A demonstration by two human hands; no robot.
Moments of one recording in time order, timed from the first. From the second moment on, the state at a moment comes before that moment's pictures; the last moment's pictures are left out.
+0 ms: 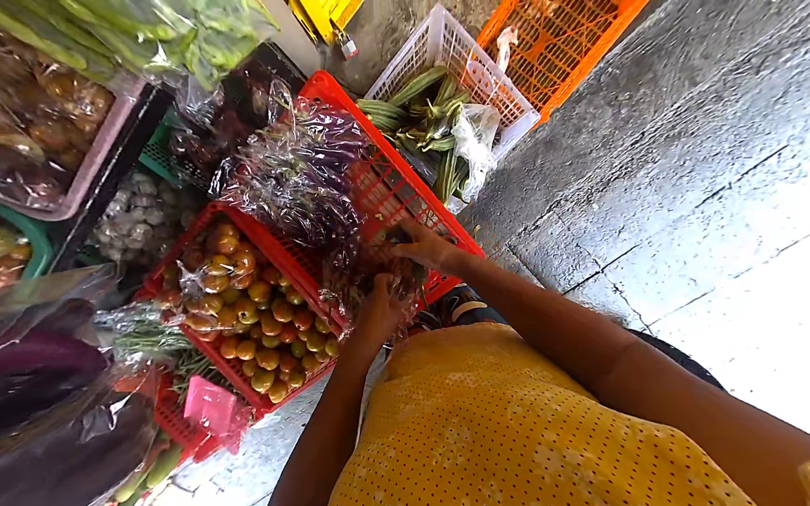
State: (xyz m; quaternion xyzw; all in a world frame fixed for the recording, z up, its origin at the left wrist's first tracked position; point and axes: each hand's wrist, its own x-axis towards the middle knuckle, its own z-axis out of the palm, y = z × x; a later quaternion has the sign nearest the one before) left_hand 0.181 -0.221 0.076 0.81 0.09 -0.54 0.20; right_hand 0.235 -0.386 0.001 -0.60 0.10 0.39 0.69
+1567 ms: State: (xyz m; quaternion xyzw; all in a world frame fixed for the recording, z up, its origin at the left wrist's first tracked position) left_hand 0.192 -0.170 0.104 0.63 0.23 -0.18 0.72; right_hand 0.244 -0.376 0.035 -0.32 0.16 0.34 0.87
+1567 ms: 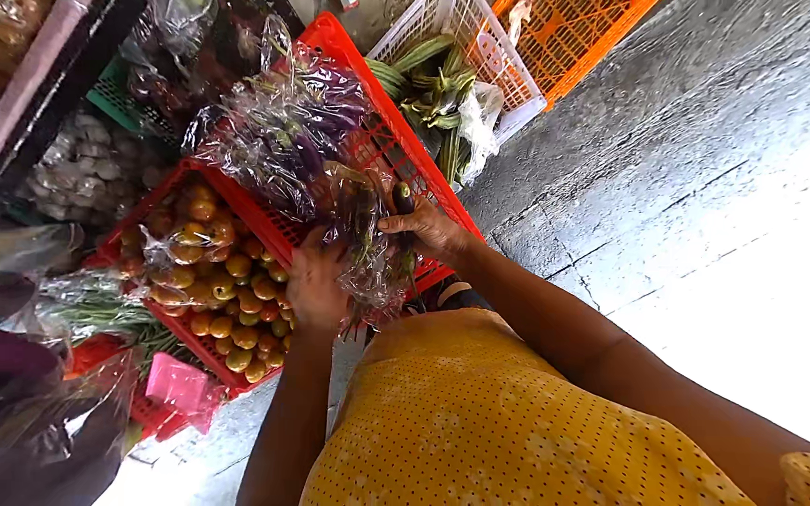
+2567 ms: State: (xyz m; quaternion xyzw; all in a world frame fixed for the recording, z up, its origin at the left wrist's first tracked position) left_hand 0.169 -0.272 0.032 0.88 -0.07 -0.42 0.21; right_hand 0.207 -0.484 0.053 -0.59 0.31 0.21 0.71
